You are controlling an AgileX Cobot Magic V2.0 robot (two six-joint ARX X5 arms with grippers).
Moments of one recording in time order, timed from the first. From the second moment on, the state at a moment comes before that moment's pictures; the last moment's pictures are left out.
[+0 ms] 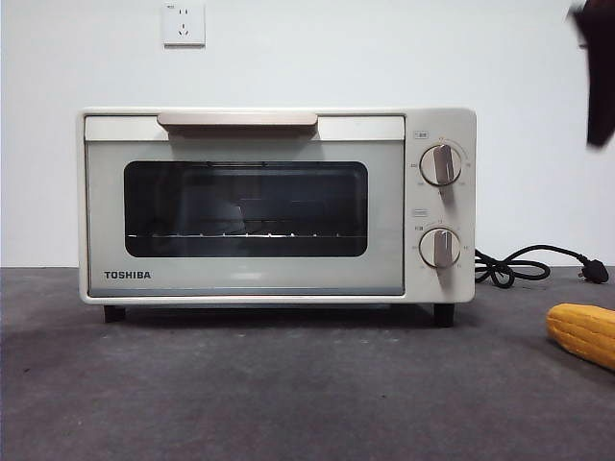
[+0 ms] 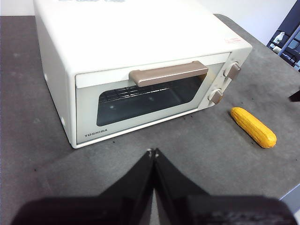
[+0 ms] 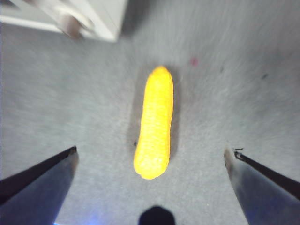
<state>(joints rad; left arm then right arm) -0.07 0.53 0.89 -0.84 0.46 -0.03 0.16 1.17 1.06 -1.01 -0.11 -0.05</state>
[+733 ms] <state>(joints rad) -0.07 0.54 0.89 -0.83 0.46 -0.03 0.18 1.43 0.84 -0.77 -0.13 -0.05</state>
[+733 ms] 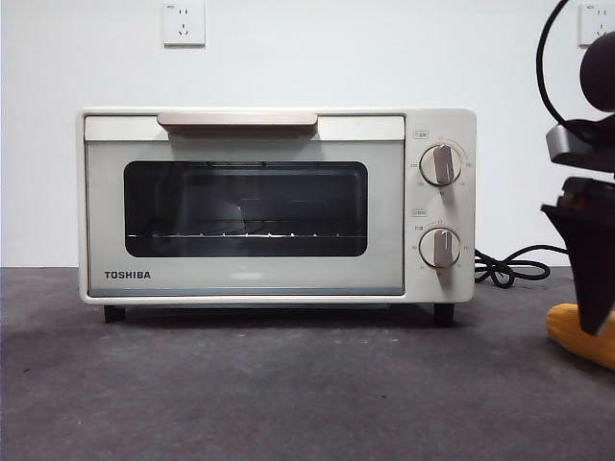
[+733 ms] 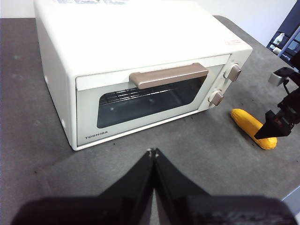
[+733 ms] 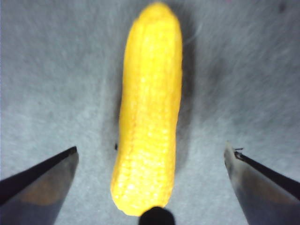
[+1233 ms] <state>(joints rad) -0.07 0.57 0.89 -0.83 0.46 -0.02 0.18 1.43 0.83 -0.75 -0.16 -0.05</state>
